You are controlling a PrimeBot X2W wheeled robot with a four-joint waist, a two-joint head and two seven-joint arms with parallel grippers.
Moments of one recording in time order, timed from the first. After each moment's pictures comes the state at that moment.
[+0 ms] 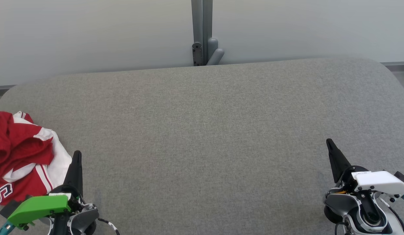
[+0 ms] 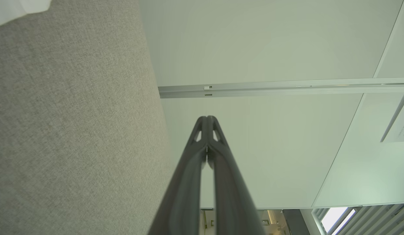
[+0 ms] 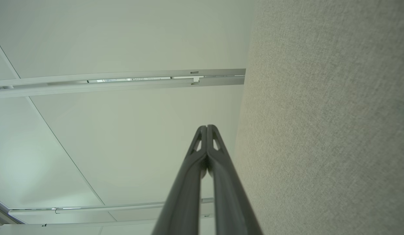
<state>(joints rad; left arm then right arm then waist) -0.11 0.05 0.13 0.25 -1.61 -0.13 0.11 -0.13 -0.05 -0.11 0.27 1.61 0.13 0.12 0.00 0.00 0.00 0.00</state>
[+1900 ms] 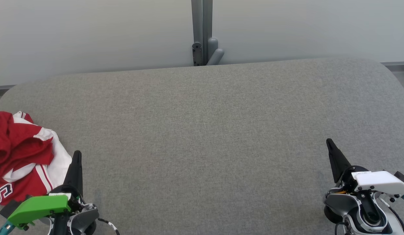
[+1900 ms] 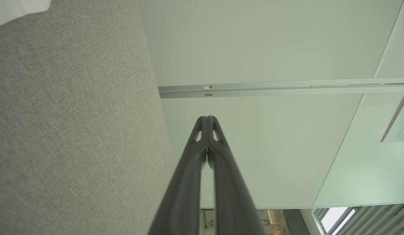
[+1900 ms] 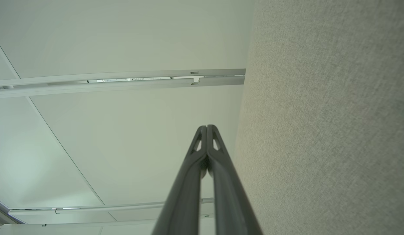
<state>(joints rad) -0.11 0.05 0.13 0.25 -1.61 -0.13 0.11 -0.13 -0.05 -0.11 0.27 1.61 0.13 0.12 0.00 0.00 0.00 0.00</state>
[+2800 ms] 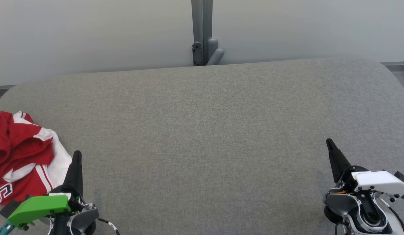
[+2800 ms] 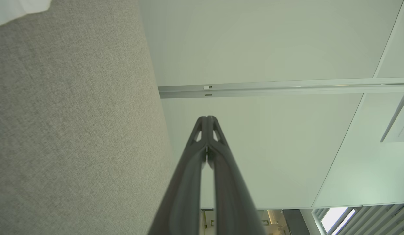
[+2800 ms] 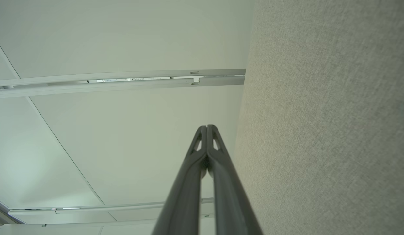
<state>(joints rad) -0.11 0.05 0.13 0.25 -1.61 -0.13 0.11 -0.13 -0.05 -0.11 0.27 1.61 0.13 0.12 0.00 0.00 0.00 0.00</state>
